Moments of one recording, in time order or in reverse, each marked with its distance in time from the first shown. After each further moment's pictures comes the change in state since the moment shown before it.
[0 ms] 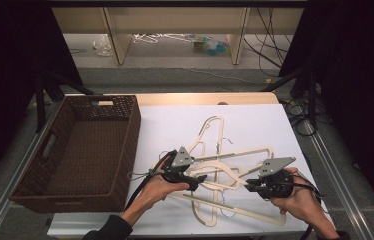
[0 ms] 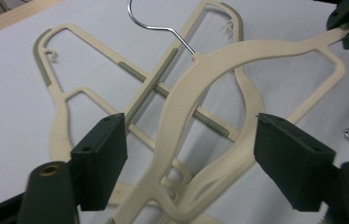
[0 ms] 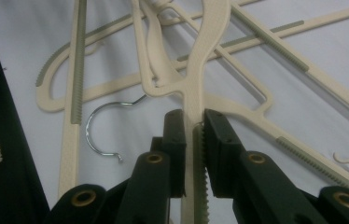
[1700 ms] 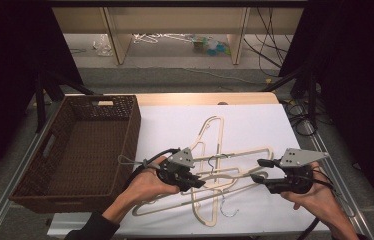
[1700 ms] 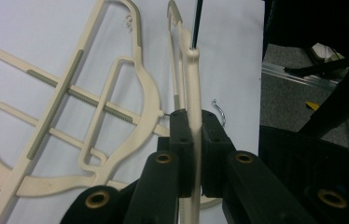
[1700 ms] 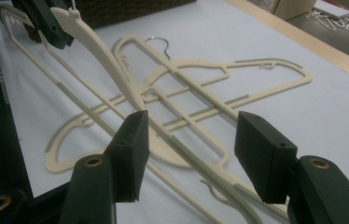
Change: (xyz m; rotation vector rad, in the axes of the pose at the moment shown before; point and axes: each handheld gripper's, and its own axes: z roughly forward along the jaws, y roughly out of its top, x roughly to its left) left arm -0.023 0.047 -0.059 0.136 -0.290 0.053; right arm -0.009 0.007 -0.047 -0.269 -0.052 0.023
